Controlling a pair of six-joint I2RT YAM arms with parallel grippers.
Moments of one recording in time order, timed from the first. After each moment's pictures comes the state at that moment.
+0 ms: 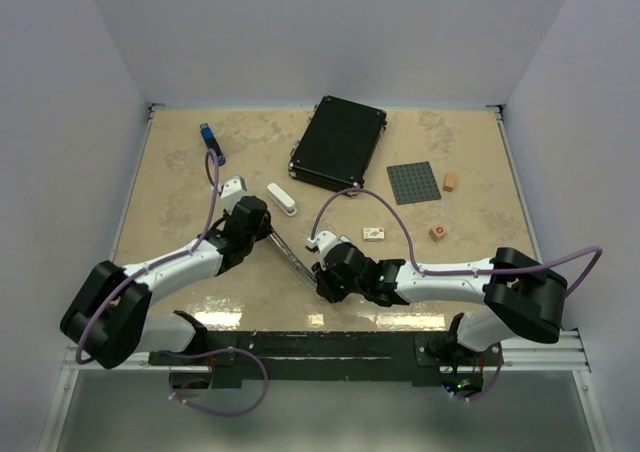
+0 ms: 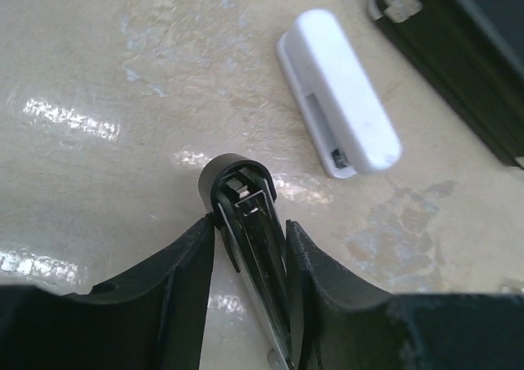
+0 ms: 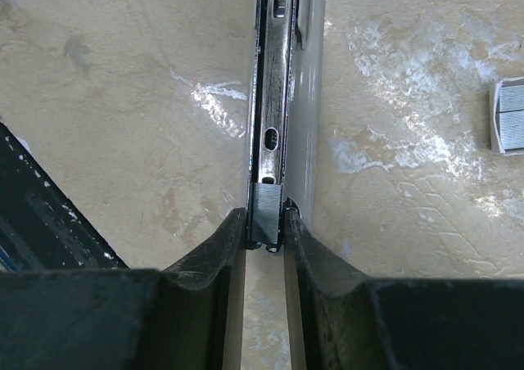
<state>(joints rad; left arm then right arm) -0.56 1.32 0.58 0.01 -0.45 -0.82 1.13 1.45 0.65 0.02 0.08 0.39</state>
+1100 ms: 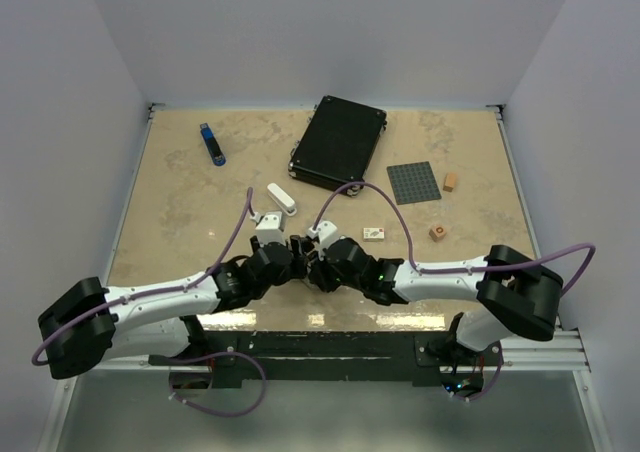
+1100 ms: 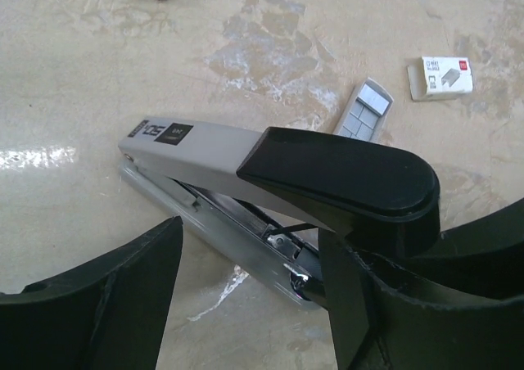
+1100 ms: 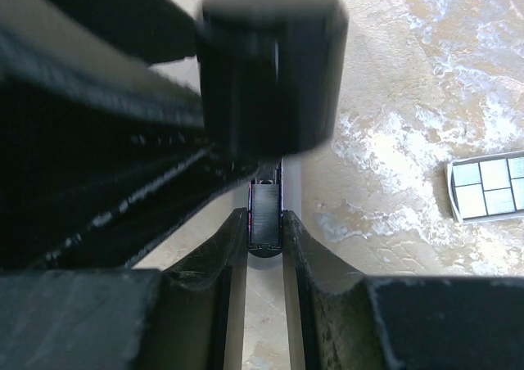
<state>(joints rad) -1.00 1.11 0.47 -0.03 -0.52 -0.81 1.12 1.48 0.64 0.20 0.15 0.39</state>
